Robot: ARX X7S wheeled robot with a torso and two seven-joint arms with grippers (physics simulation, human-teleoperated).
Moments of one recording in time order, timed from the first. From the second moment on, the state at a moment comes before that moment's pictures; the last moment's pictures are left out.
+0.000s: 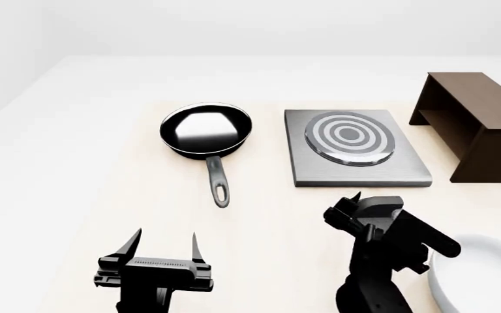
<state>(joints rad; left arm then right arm) -0.04 -0.26 0.34 0.04 -0.15 0.00 -0.32 0.32 0.16 -0.22 0.18 0.55 -0.02 0.65</state>
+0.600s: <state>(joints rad) -0.05 -0.26 0.35 0.02 -0.15 0.01 -0.32 -0.42 0.41 -0.28 -0.68 0.20 -0.38 0.68</state>
